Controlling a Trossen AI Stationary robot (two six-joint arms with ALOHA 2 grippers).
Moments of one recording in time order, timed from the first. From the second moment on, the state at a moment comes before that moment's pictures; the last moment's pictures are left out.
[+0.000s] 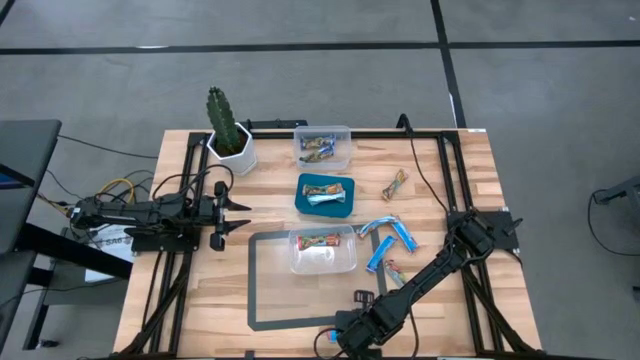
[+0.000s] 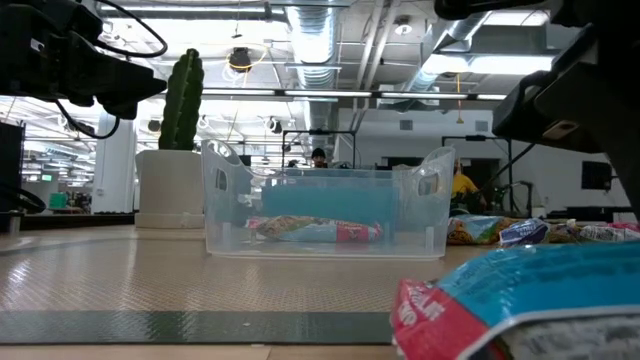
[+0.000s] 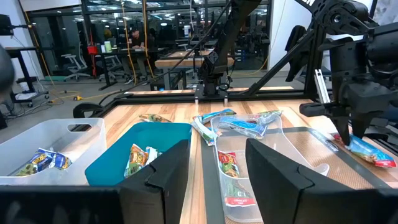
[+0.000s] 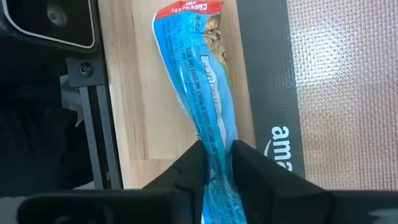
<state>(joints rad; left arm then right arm) -0.08 0.04 0.01 0.05 -0.11 0.05 0.69 2.18 1.62 -0.72 0.00 0.74</state>
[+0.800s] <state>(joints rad) -0.08 0.04 0.01 0.05 -0.11 0.04 0.62 2.05 1.61 -0.52 0.19 0.51</state>
